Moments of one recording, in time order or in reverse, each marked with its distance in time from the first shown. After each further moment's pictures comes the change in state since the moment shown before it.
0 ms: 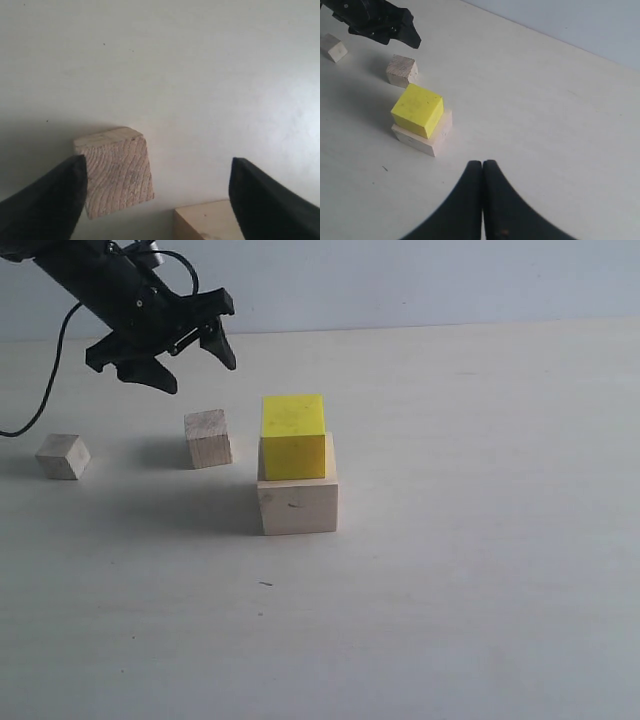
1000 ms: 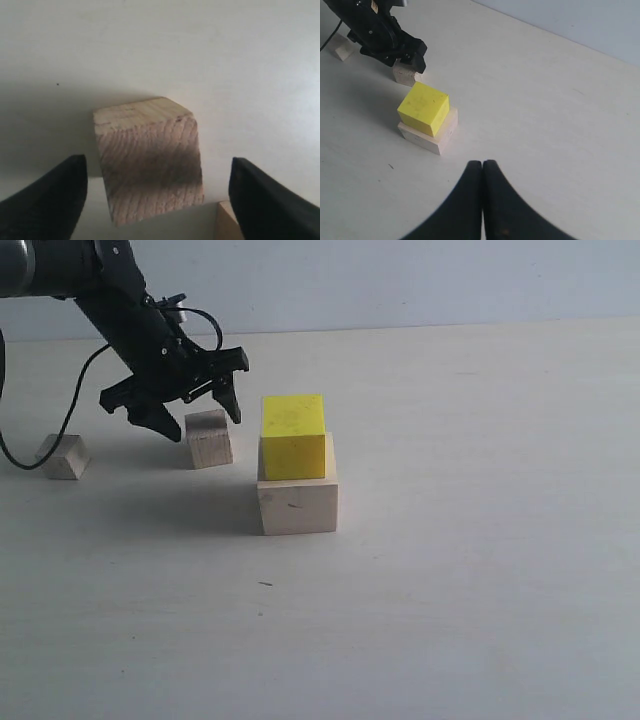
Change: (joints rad) left arm -0.035 0.119 -0.027 0.096 0.076 -0.082; right arm 0.000 0.000 0.000 0.020 0.000 -0.005
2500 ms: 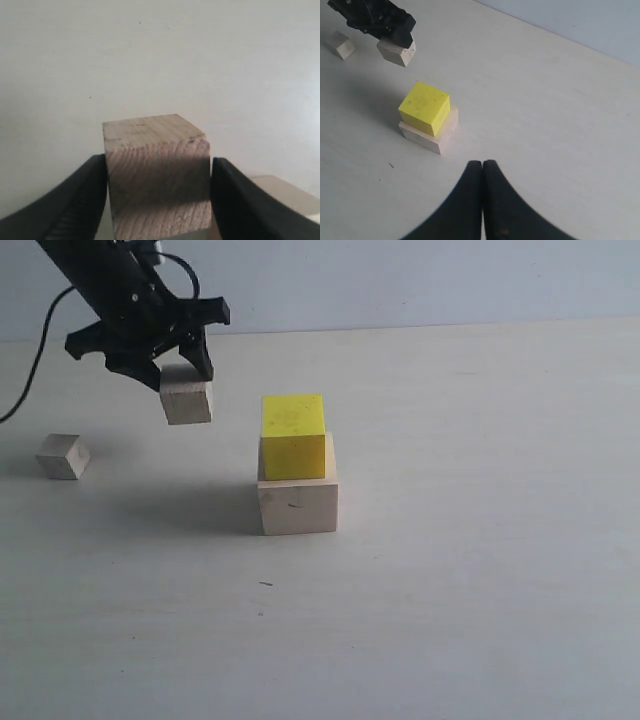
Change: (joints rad) left arm 0.000 -0.133 -0.033 0.101 0.076 -0.011; right arm 0.000 0.000 0.000 0.006 0.000 -0.008
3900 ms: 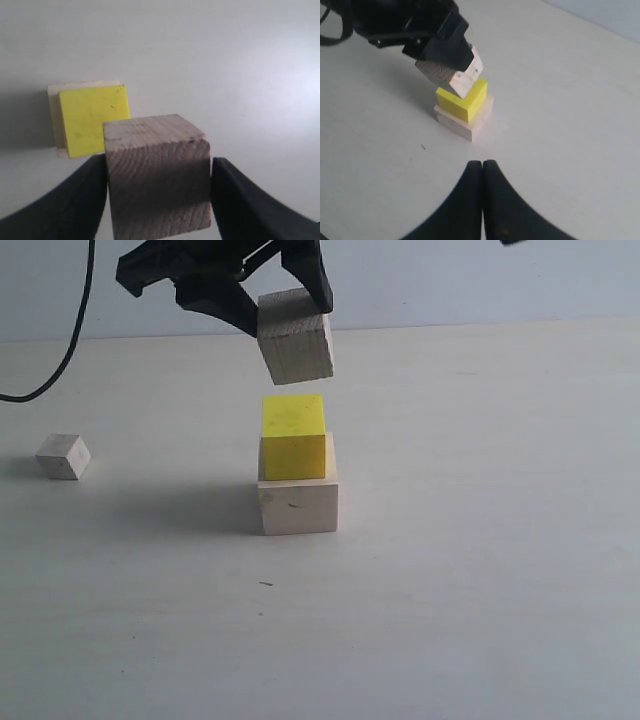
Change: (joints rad) left arm -0.351 -0.324 -0.005 -0.005 0.114 -0.294; right arm 0.000 -0.012 0.070 0.133 -0.037 -0.089
